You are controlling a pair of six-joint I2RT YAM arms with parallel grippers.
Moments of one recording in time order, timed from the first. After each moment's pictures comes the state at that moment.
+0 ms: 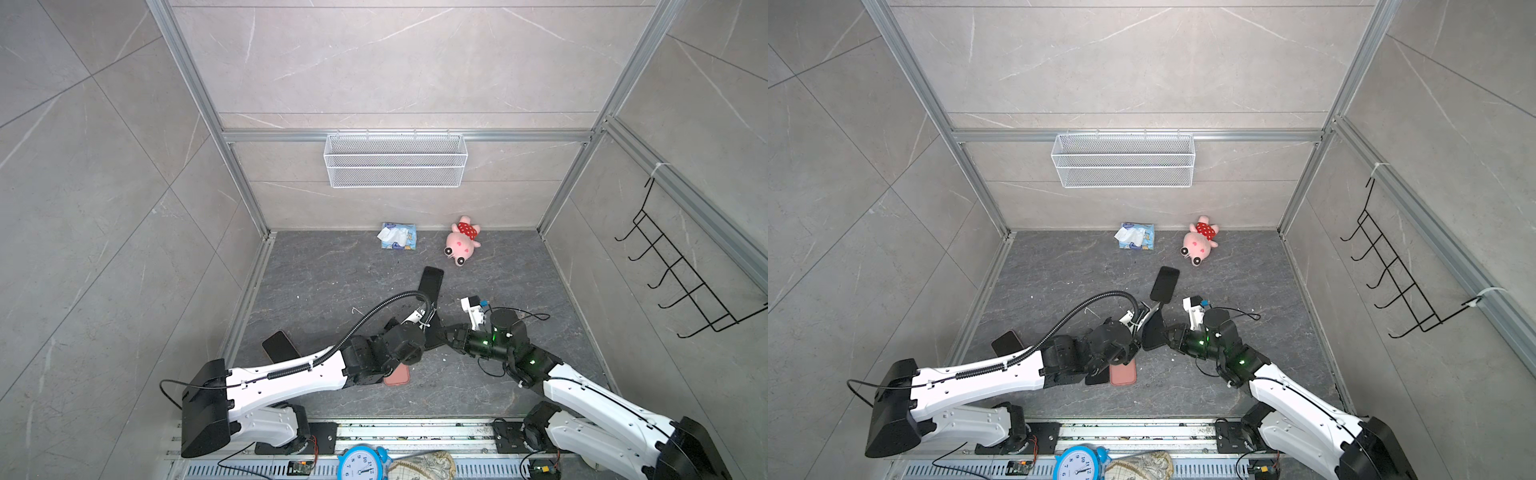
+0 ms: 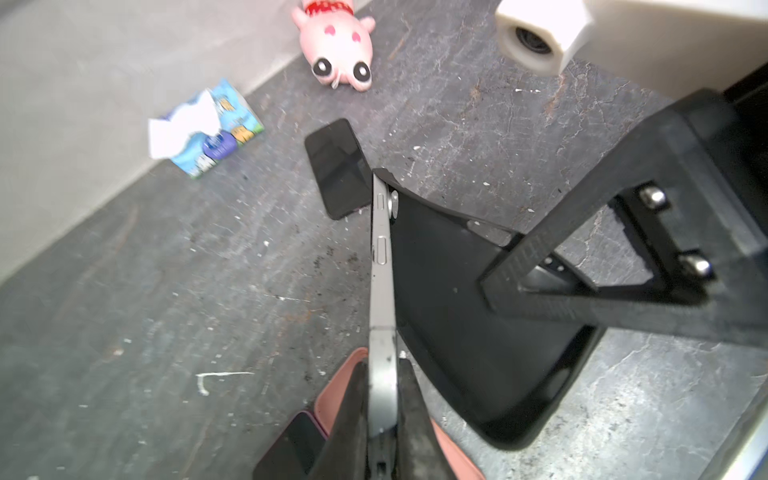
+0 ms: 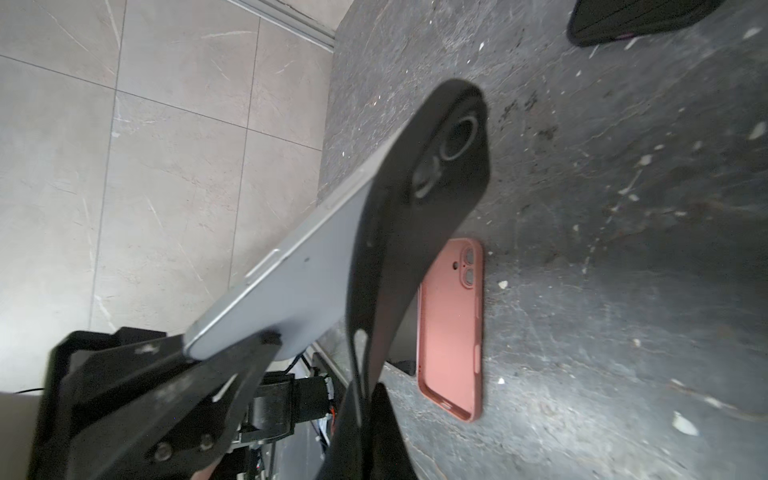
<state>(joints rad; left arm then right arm) -1.23 1.26 0.95 -0.36 -0.53 -0.12 0.61 0.92 0.45 0.03 -0.41 0.99</state>
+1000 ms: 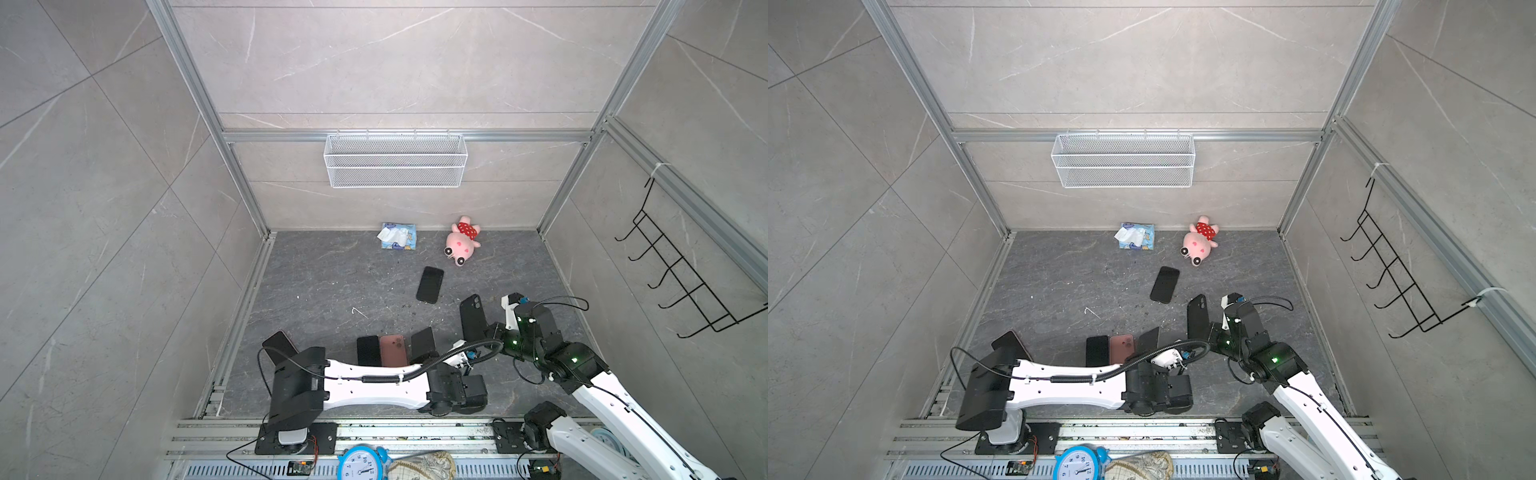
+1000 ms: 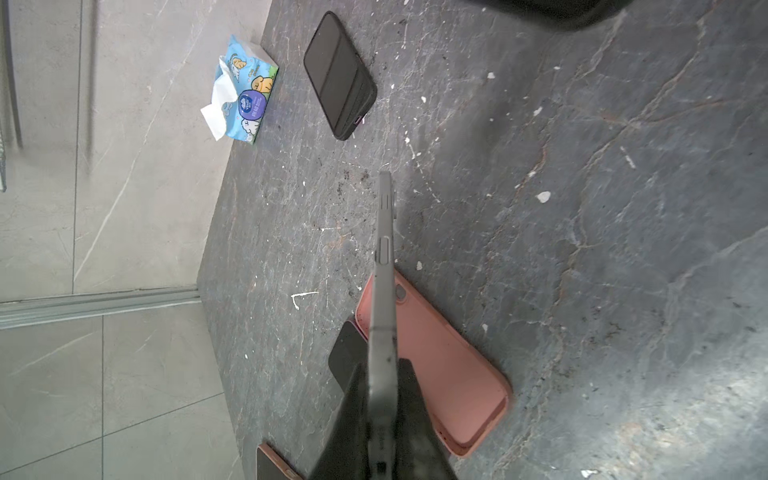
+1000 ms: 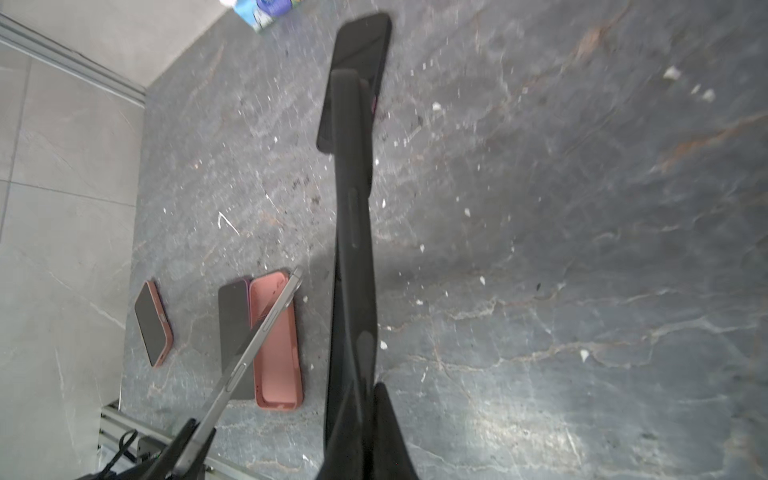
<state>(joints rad) -1.53 1.83 1.42 -1.07 -0.87 -0.39 0.45 0.76 0.70 -0.73 -0.11 0.71</state>
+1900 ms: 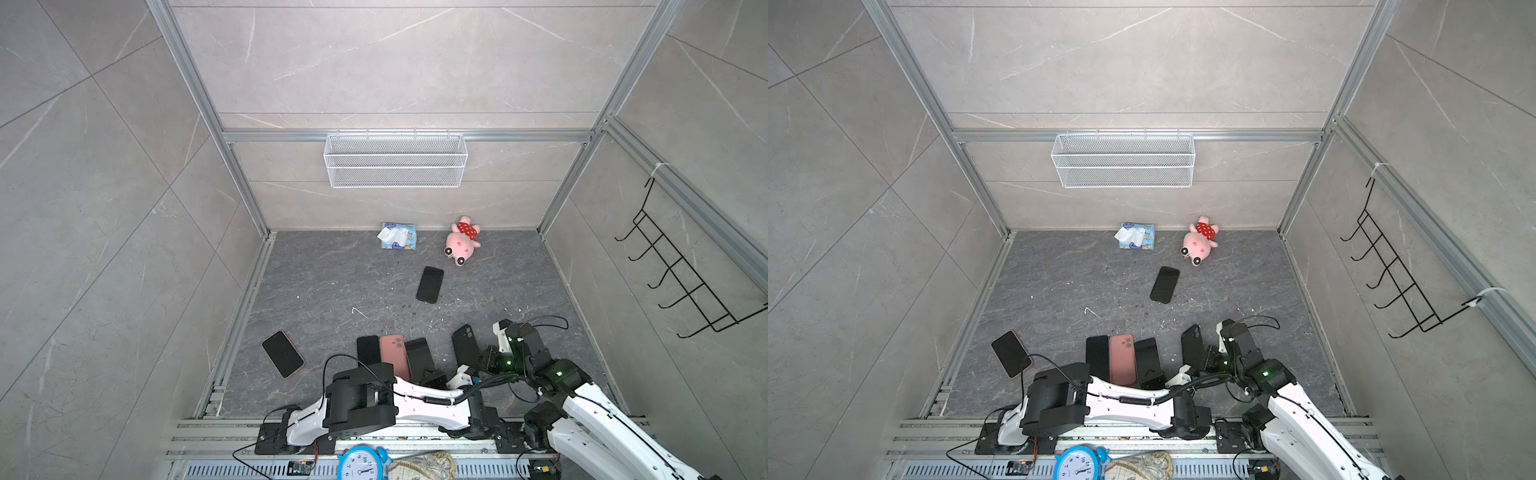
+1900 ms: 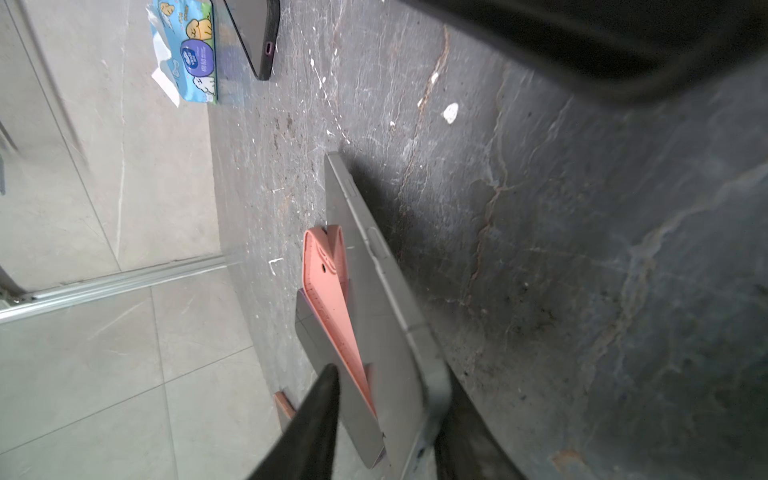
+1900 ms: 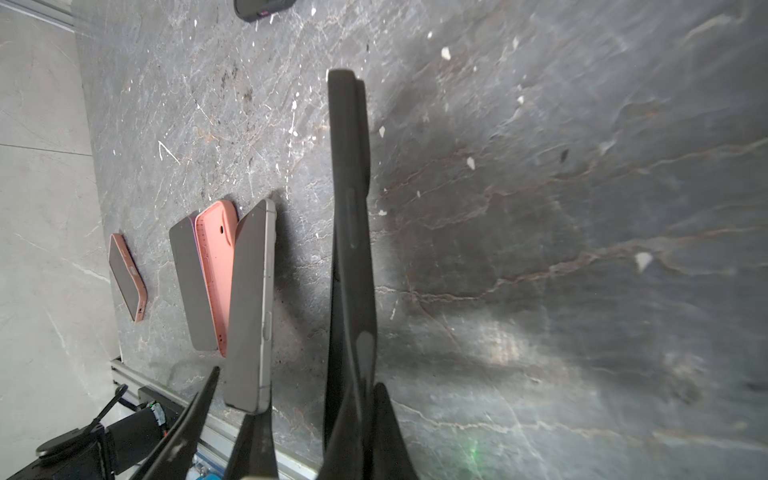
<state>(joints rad) -1.58 2.16 1.54 -1.25 -0.86 -0.57 0.45 0.70 0.43 -0.64 -0.25 0.79</state>
